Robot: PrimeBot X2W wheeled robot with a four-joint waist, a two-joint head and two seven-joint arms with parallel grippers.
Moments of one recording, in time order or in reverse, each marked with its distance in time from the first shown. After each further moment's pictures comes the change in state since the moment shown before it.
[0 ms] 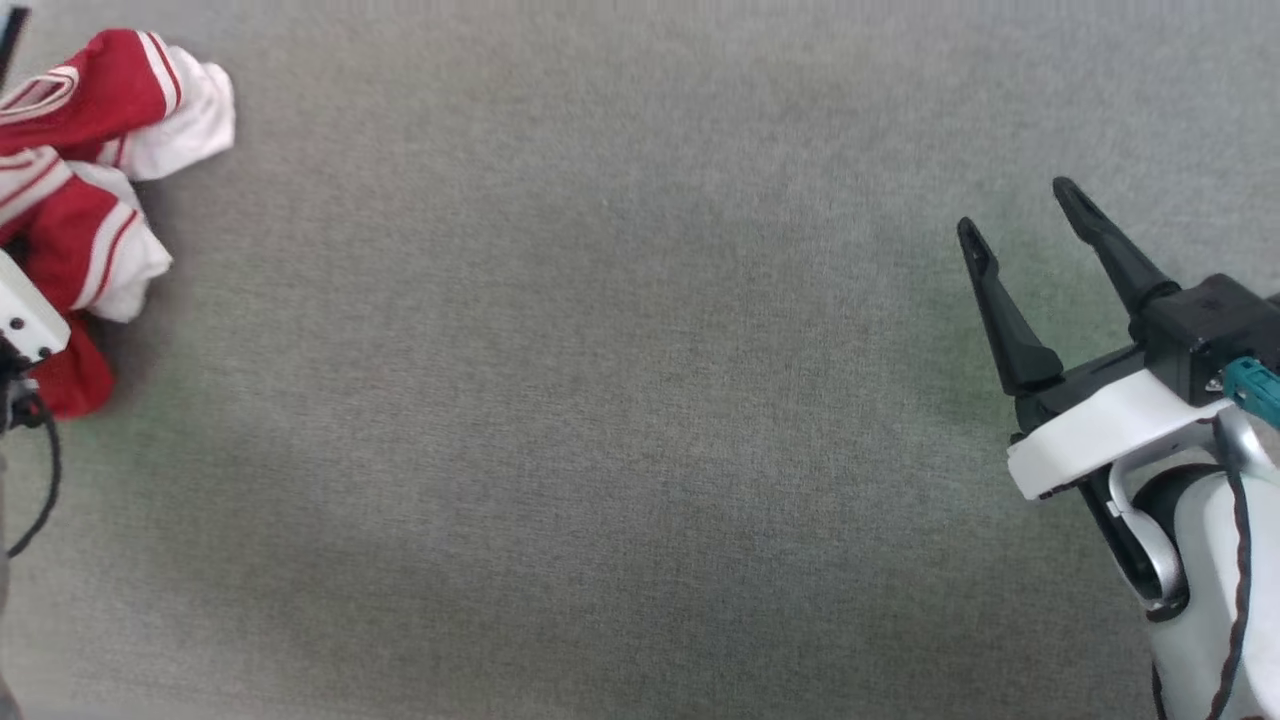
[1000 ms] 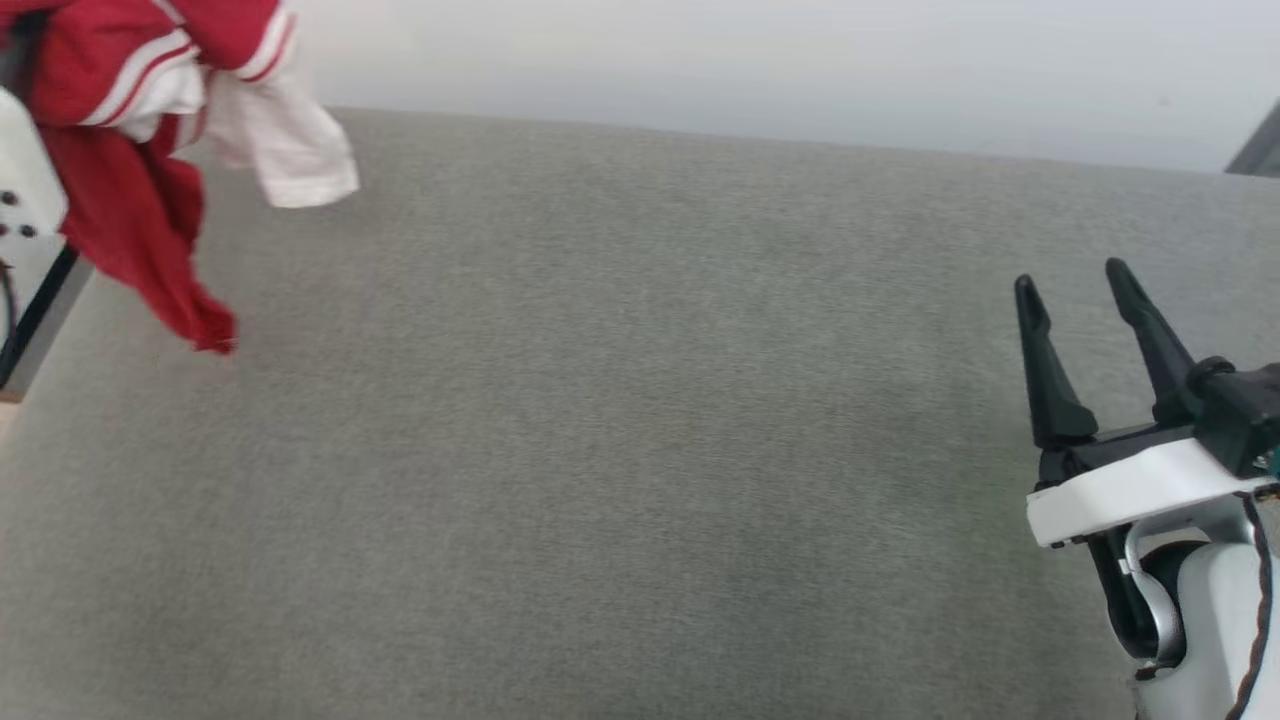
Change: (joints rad) left arm 0.013 0.191 -0.426 -0.588 -0.184 -0.025 0.075; right arm 0.122 0.116 -0.144 0.071 0.027 0.000 -0.126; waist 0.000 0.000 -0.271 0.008
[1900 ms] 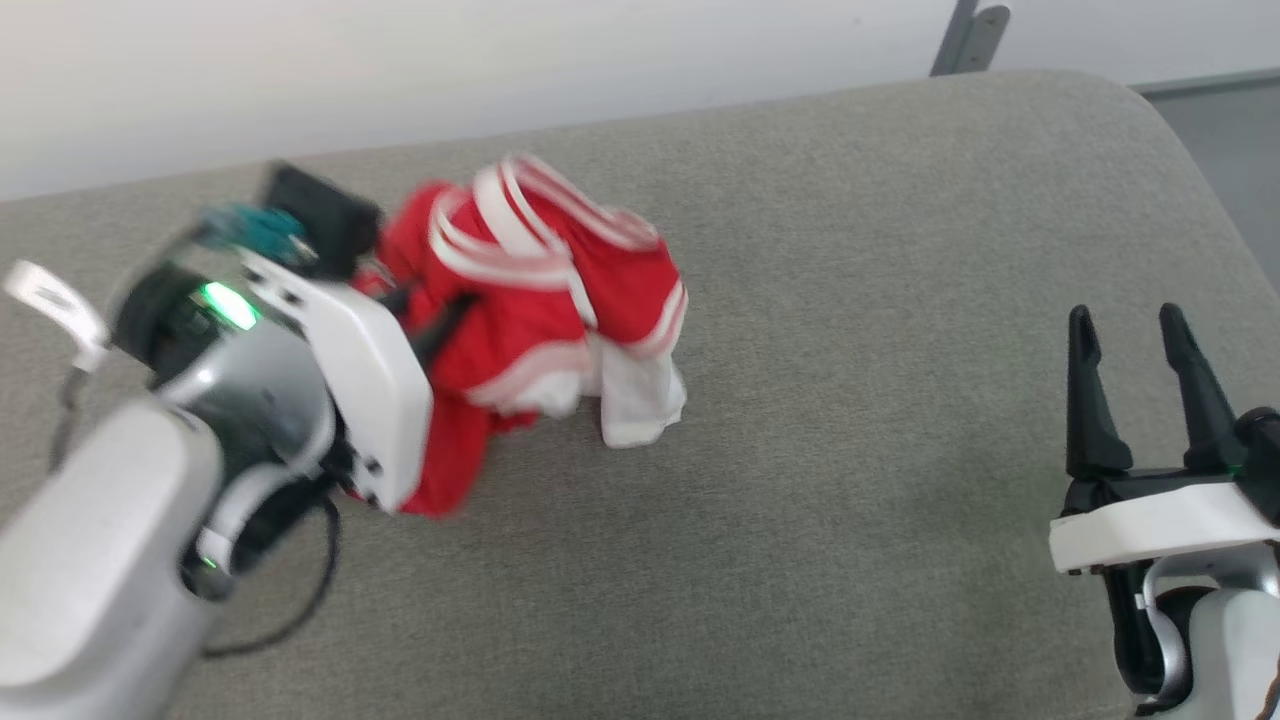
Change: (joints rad) left arm 0.348 -0.040 -0.168 -0.787 -0.128 0.173 0.387; right arm 0.067 0.086 -0.127 -0.011 -0.011 0.000 -0.046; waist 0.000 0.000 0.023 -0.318
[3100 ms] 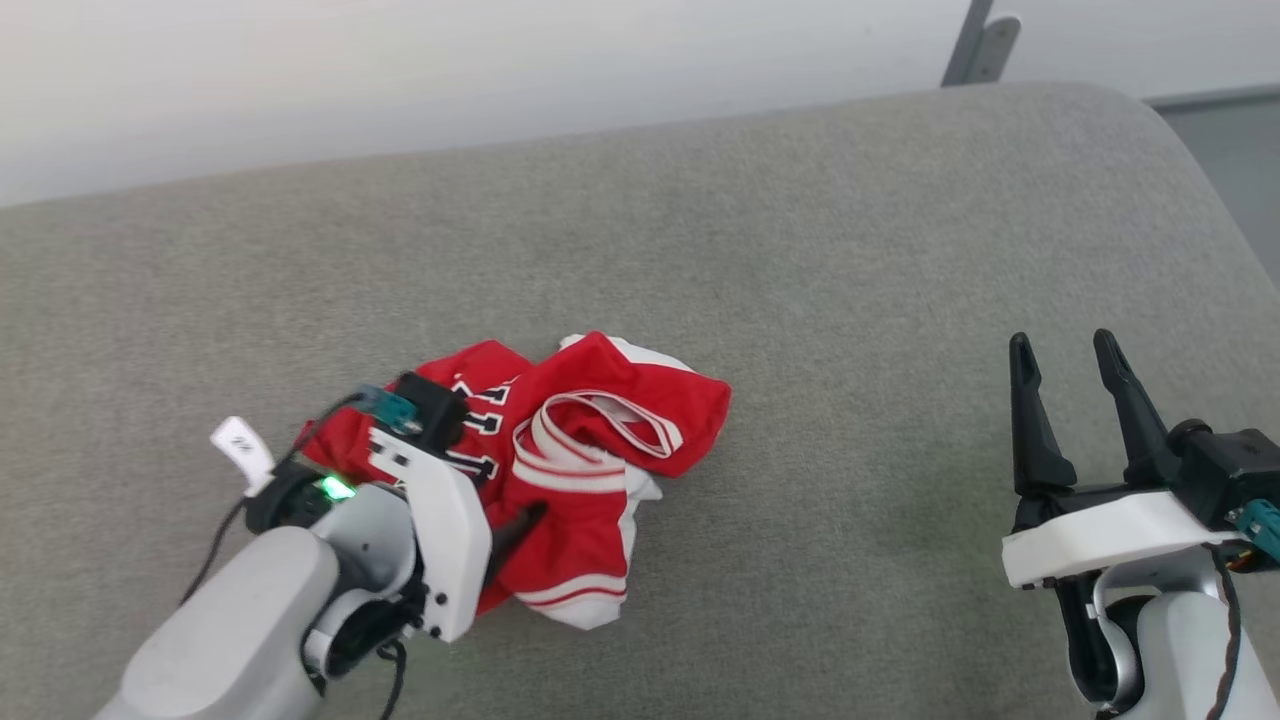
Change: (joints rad) left arm 0.145 -0.144 -0.168 0.396 -0.044 -0.102 -0.098; right arm -0.011 0.014 0.058 0.112 0.019 0.000 -0.042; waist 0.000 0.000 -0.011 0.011
